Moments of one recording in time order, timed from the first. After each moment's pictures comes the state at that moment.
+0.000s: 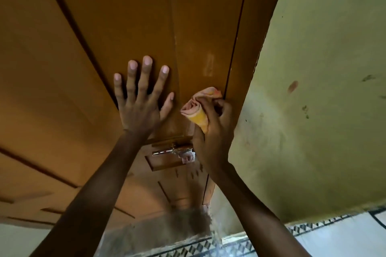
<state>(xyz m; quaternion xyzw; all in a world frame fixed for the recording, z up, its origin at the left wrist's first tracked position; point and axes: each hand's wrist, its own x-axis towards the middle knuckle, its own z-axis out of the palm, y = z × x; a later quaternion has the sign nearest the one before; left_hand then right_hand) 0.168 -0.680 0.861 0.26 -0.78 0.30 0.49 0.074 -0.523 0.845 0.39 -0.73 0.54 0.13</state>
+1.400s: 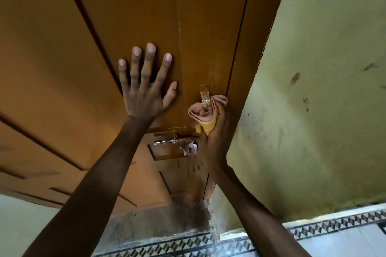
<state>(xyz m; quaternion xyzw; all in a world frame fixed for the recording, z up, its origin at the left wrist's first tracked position) 0.165 -0.681 0.857 0.26 -0.76 0.30 0.51 0.076 -0.517 0.808 0.36 -0.74 0.57 0.04</state>
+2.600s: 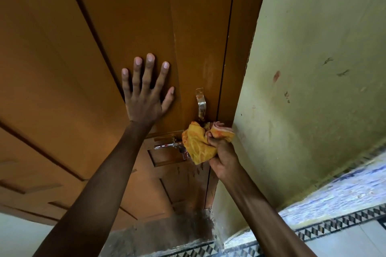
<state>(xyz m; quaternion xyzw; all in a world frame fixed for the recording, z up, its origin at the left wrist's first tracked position) 0.165 -0.681 0.859 0.26 -0.76 0.30 0.51 0.062 -0.487 0.810 -0.05 -0.42 0.75 -0.50</state>
